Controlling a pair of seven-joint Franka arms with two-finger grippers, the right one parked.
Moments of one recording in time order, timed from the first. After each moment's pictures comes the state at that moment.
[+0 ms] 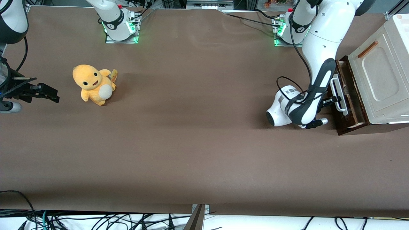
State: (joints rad) arm -0.21 0.73 -0.12 -1.77 1.01 1.24 -0.97
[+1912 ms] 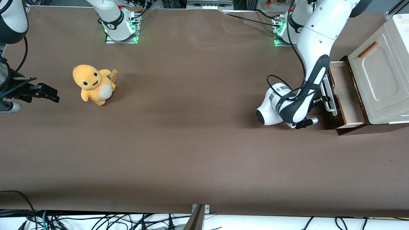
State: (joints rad) arm -0.22 0.73 -0.19 -1.71 0.96 1.20 -0.97
